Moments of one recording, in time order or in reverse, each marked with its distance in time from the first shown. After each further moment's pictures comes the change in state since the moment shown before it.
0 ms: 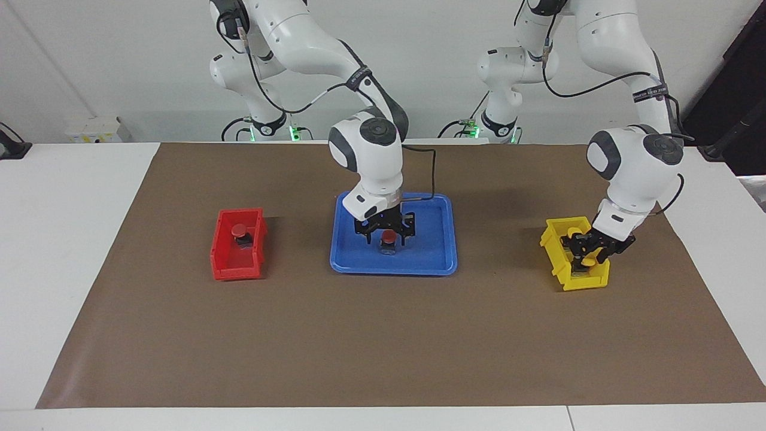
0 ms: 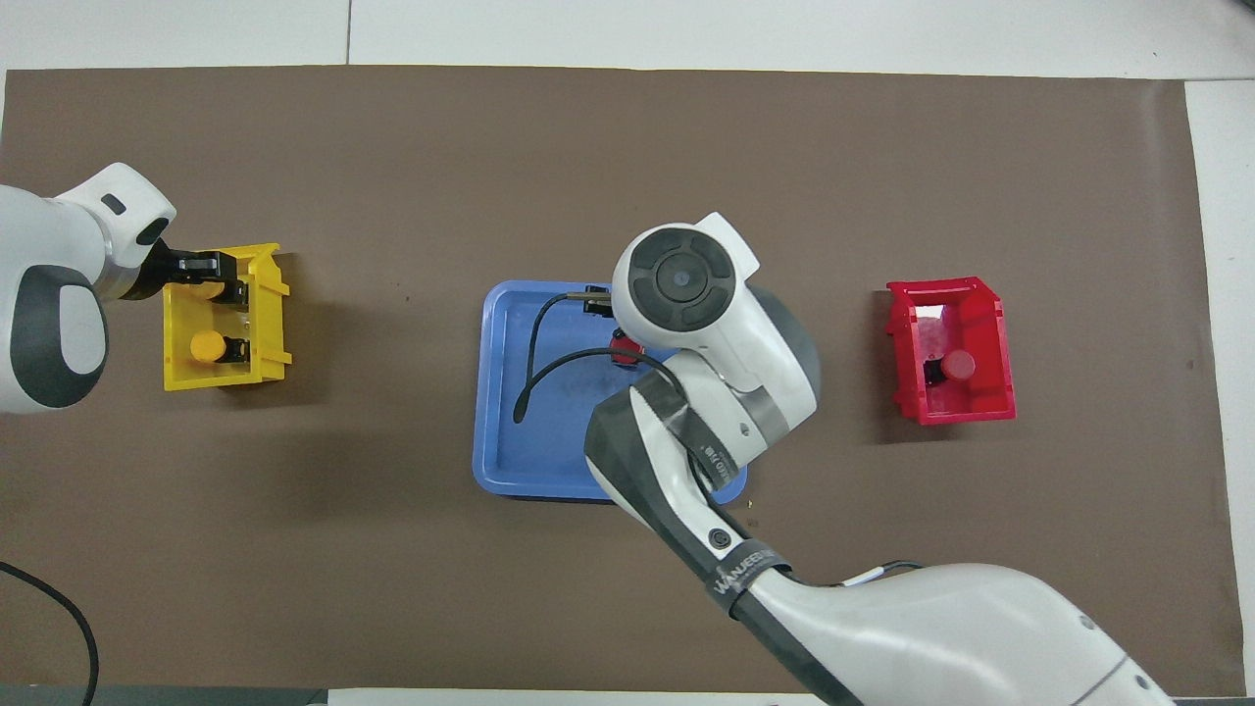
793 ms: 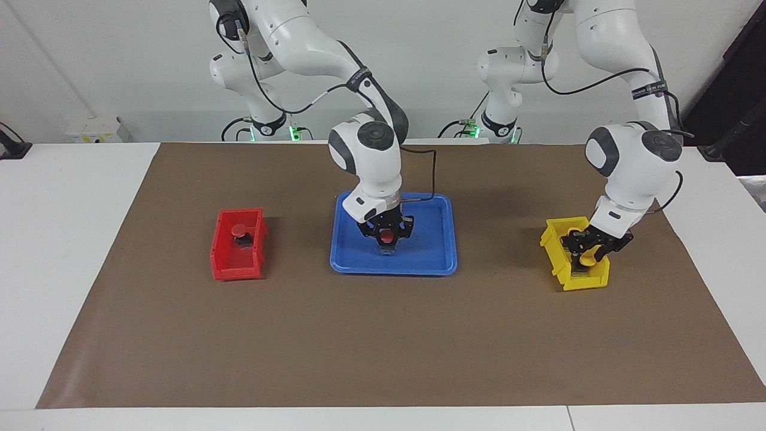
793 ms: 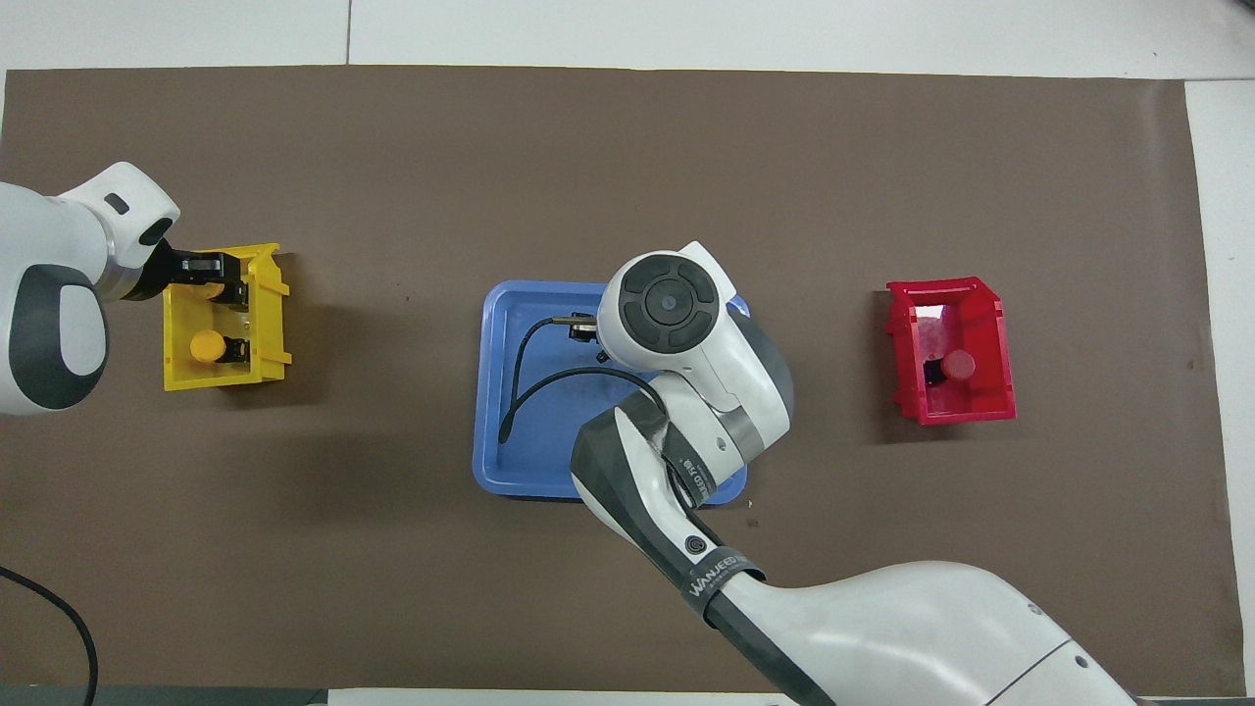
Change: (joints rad) left arm -0.006 -0.013 -0.005 0.001 0.000 -0.019 0.004; right arm 0.059 0.053 0.030 -0.092 0.069 0.149 0.062
